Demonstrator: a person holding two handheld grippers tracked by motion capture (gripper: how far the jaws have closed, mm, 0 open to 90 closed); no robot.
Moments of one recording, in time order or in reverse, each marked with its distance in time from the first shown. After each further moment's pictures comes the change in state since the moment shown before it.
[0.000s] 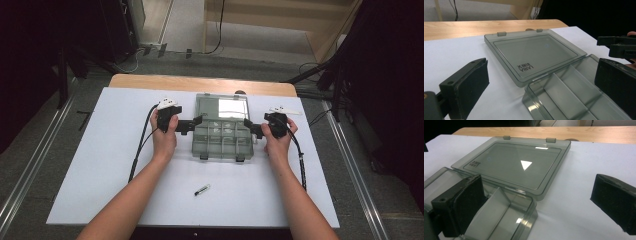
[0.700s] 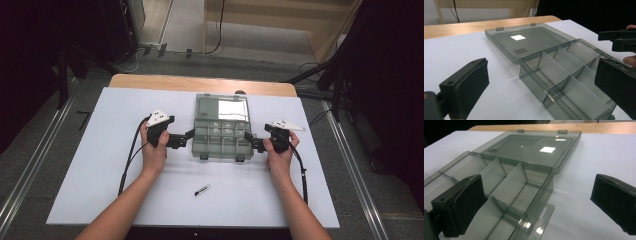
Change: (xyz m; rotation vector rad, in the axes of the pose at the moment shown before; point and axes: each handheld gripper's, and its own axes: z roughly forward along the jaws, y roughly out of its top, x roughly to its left) left arm -0.010 -0.026 -0.042 -0.019 0.004 0.096; right arm 0.017 -0.033 -0.028 -0.033 0.034 -0.028
